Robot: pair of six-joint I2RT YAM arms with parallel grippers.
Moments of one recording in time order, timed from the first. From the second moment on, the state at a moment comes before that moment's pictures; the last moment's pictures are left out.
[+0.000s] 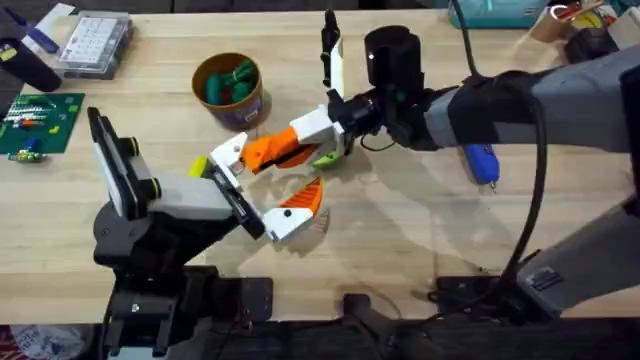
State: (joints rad) left arm -0.01 0.02 0.00 -0.07 0.90 -0.10; right arm 0.57 1.84 0.89 0.56 -1.40 1.14
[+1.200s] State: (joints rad) left arm 0.00 0.02 0.00 -0.08 0.98 -0.10; right arm 0.54 1.84 0.90 0.55 -1.36 1.18
